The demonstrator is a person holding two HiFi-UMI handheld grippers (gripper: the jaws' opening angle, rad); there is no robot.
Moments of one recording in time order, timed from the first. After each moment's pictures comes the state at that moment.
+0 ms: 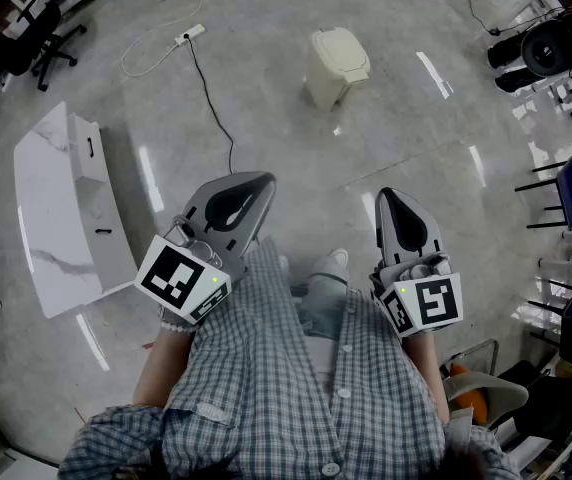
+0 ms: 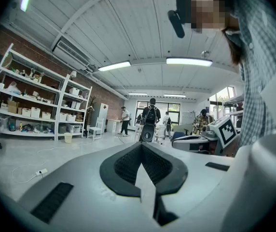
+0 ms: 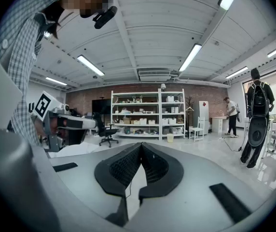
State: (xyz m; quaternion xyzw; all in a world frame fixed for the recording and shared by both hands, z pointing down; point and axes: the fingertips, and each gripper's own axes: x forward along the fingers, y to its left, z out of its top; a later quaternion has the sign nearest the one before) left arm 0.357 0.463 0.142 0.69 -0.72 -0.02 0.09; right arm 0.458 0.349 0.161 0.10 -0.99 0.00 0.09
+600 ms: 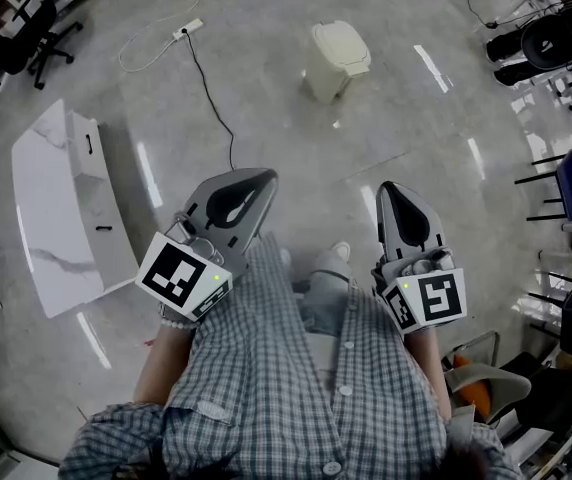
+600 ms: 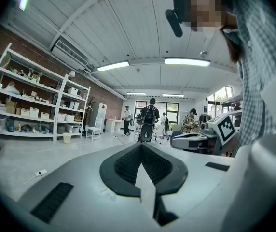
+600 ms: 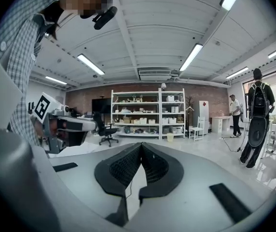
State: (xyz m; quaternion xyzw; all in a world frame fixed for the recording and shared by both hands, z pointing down) left arm 0.355 0.475 0.147 0.70 -0.71 -0.02 0.09; right arm 0.453 0.363 0.159 0.10 -0.99 0.00 0.09
